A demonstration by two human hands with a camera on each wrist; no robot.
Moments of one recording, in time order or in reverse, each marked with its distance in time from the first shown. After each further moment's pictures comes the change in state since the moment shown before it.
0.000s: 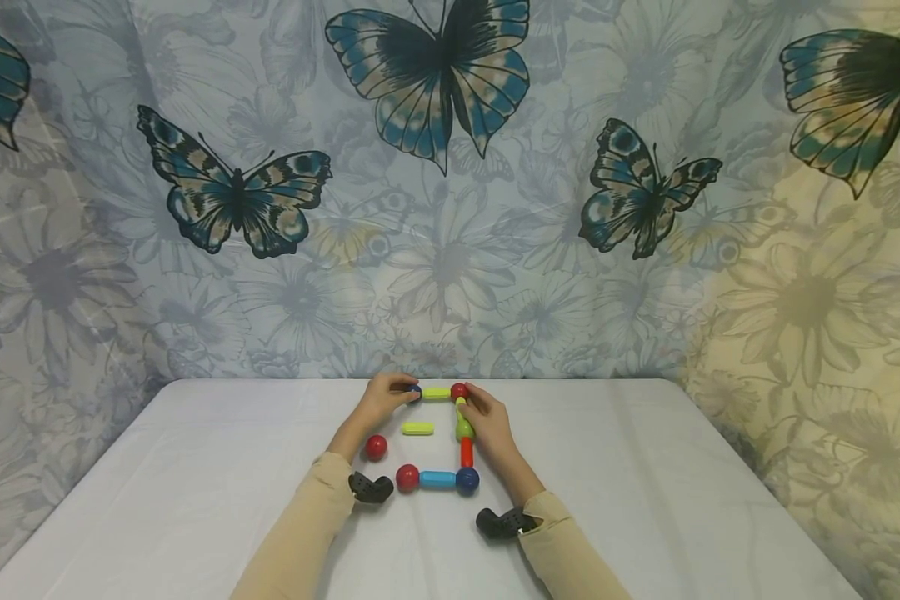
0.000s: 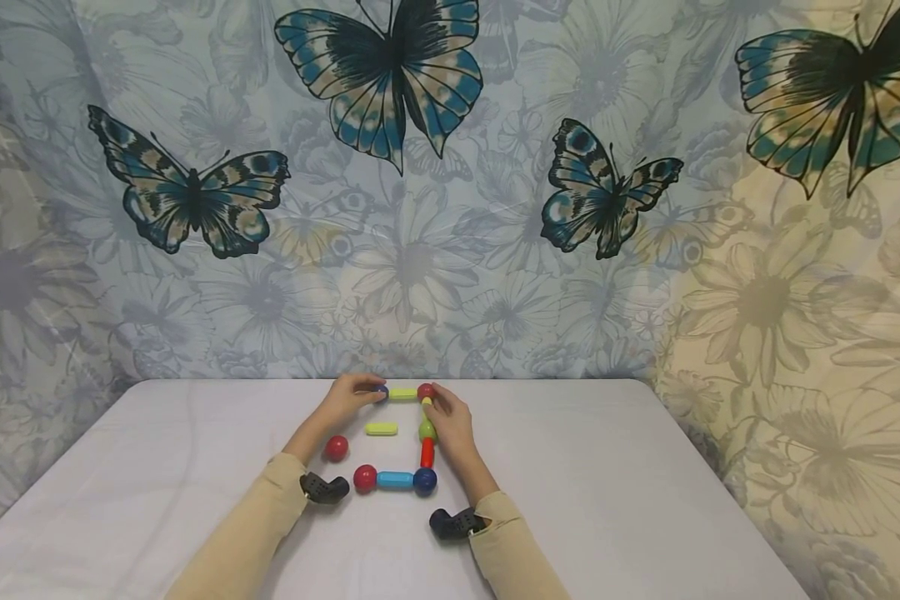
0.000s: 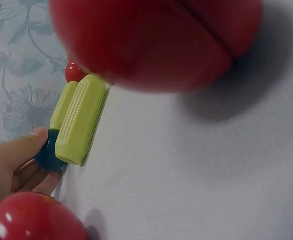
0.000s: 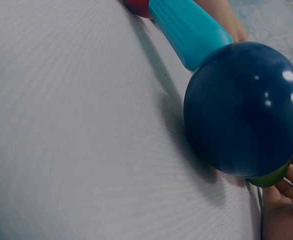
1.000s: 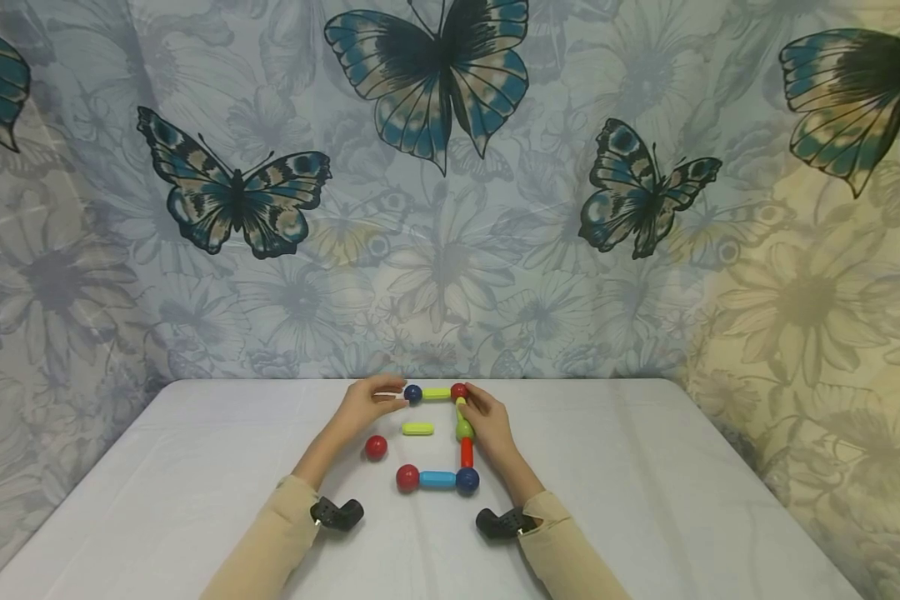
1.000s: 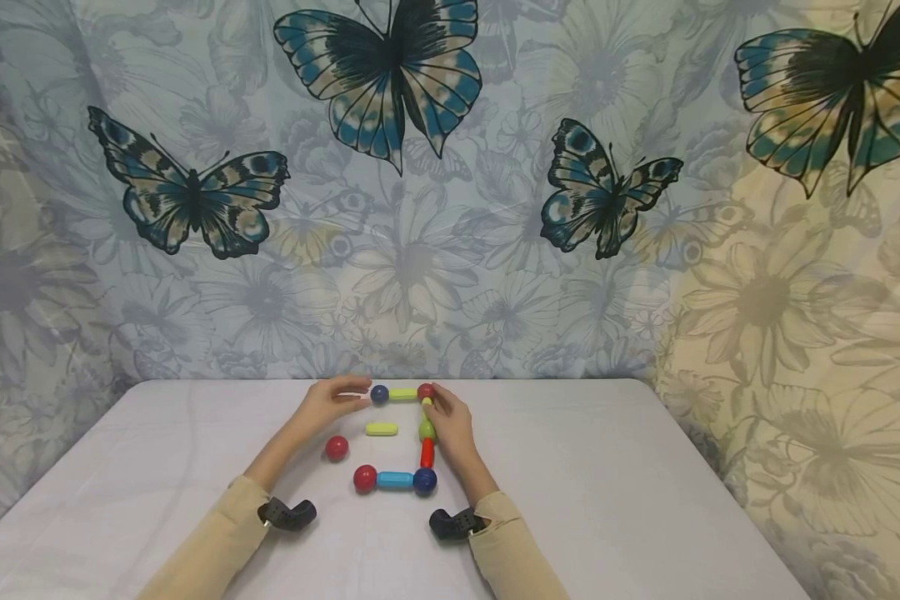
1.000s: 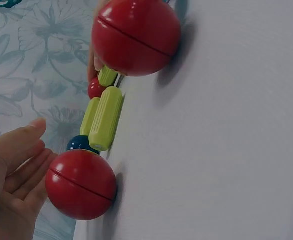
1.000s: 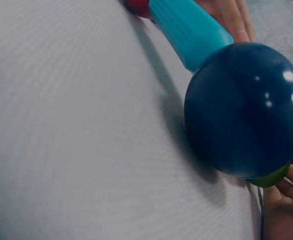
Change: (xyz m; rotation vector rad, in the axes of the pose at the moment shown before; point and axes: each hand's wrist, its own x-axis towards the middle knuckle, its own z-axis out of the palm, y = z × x) left_hand -0.032 0.003 -0.025 -0.087 0.009 0.093; right_hand -0.004 -0.004 -0.001 0.002 -0.020 -0.029
